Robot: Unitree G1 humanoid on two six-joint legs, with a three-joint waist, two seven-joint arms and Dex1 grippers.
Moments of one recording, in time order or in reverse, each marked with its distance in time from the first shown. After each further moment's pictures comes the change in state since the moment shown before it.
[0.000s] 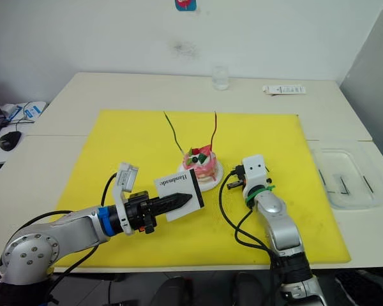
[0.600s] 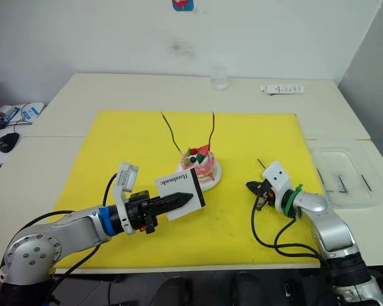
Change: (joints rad) left arm -0.001 -0.007 -0.008 0.000 0.020 -0.003 -0.024; right arm 0.068 -0.445 -0.023 -0.071 0.202 -0.020 0.603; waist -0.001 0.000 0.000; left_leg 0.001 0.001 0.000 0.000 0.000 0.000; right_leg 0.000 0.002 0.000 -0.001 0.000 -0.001
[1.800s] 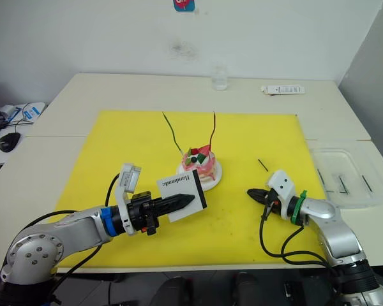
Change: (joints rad) left arm -0.006 -0.002 -0.015 0.000 0.017 0.000 -0.020; right arm 0.043 -0.016 -0.015 0.039 0.006 -0.110 0.042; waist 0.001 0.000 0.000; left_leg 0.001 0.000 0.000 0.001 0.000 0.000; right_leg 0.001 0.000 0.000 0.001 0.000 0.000
